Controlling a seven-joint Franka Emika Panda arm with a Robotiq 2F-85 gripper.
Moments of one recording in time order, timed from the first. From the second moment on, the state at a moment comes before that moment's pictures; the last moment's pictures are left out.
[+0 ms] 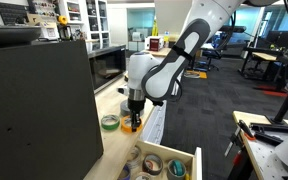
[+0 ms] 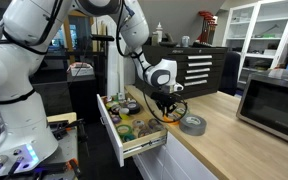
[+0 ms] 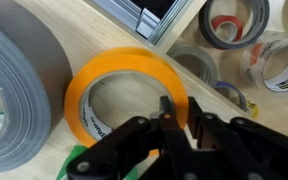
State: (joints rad) arm -0.14 0.65 0.17 -1.96 -0.12 2.70 -0.53
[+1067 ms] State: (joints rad) arm -0.08 0.55 0.18 -2.11 -0.14 2.73 -0.51
